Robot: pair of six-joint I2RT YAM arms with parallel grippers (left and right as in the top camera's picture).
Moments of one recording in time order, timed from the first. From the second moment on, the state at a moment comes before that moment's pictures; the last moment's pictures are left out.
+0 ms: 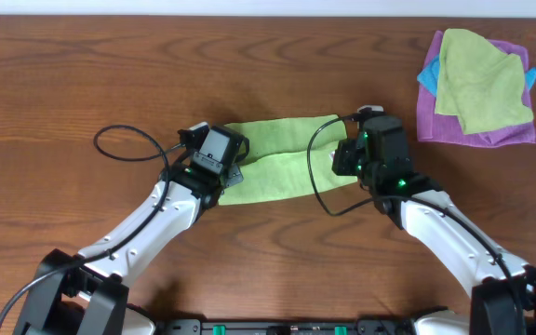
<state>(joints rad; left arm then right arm) -0.48 1.53 0.87 -0.42 -0.19 -0.84 0.30 1.47 0.74 -0.04 -0.05 0.36</state>
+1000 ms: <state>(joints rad) -0.40 1.71 1.02 -0.31 -0.19 -0.69 0.25 1.62 0.78 0.15 0.01 0.28</state>
